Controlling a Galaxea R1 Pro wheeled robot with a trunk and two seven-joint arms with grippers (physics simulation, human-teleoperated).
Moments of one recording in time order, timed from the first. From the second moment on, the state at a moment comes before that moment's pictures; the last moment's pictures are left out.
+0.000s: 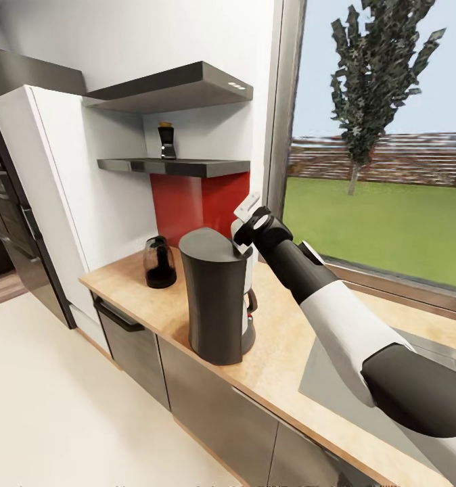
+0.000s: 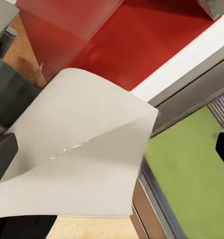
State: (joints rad) left arm 0.15 0.11 0.03 -0.02 0.03 -0.31 0.22; right arm -1.27 0.15 0.46 -0.90 0.53 0.72 0.30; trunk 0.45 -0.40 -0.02
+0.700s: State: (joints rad) left arm 0.15 0.11 0.03 -0.02 0.03 -0.31 0.22; right arm -1.27 0.15 0.46 -0.89 0.53 0.72 0.30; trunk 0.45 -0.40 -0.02
